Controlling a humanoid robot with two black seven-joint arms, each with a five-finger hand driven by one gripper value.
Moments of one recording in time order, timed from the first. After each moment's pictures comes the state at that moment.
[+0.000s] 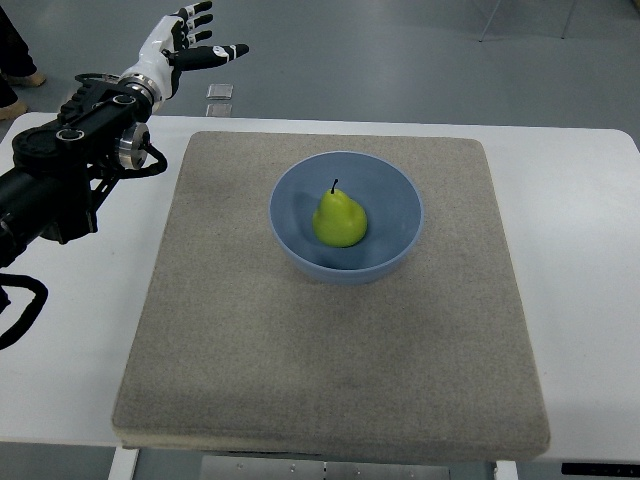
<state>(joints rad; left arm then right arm) -1.14 0.20 -0.41 -0.43 0.26 0.15 -0.20 0.05 0.00 -0.09 0.16 -0.03 -0.09 0.01</state>
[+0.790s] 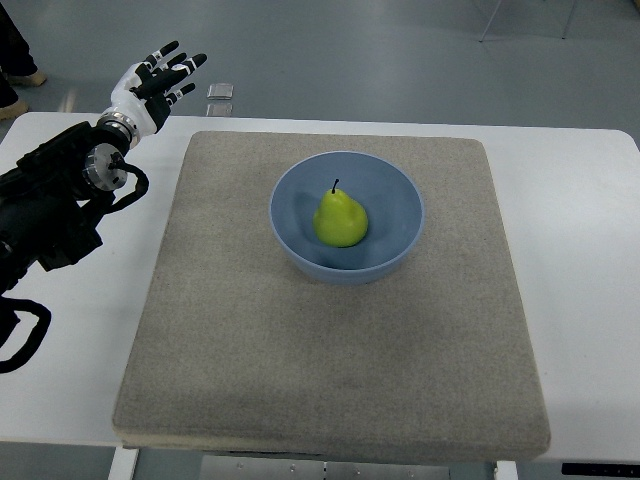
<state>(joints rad) -1.06 0.18 -0.48 -0.27 -0.11 -0.13 -0.19 0.05 0.00 -0.09 0.16 -0.03 -0.09 0.01</state>
